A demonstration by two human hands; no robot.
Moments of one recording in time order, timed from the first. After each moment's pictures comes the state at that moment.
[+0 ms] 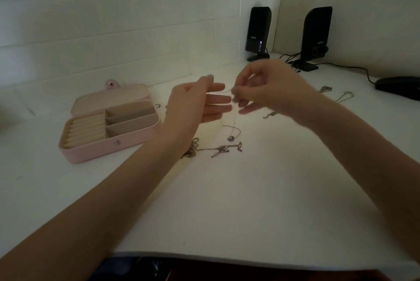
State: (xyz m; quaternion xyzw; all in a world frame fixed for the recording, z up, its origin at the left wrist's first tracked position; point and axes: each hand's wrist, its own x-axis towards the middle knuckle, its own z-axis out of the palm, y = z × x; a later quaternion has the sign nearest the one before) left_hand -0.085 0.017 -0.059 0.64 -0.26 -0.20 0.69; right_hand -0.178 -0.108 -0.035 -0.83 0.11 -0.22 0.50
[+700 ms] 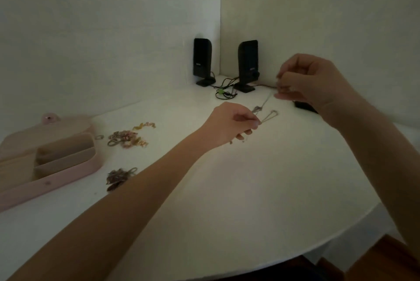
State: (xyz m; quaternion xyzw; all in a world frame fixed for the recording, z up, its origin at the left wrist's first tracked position) left_hand -0.154 -0.124 -0.055 0.66 -0.55 -0.23 0.45; right_hand -0.311 -0.199 0.015 -0.73 0.24 -0.39 0.50
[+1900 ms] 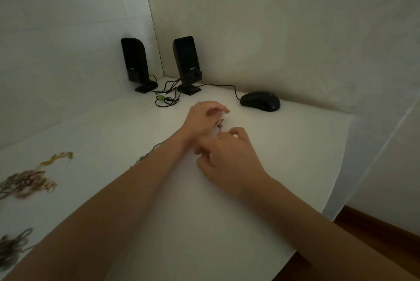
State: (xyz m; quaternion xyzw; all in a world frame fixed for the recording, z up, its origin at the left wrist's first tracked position) left_hand -0.158 -0.265 -0.097 0.64 -0.62 -0.13 0.44; right_hand -0.303 -0.207 -0.093 -0.92 0.27 -0.26 0.06
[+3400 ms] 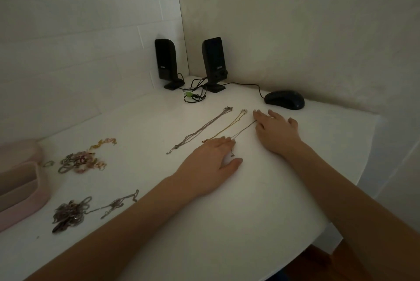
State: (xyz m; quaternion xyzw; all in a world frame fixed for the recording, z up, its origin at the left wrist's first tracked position) left_hand -0.180 -0.124 -0.104 0.71 -0.69 -0.01 0.17; right_hand -0.305 -0.288 -0.106 -0.88 0.47 -0.08 0.06
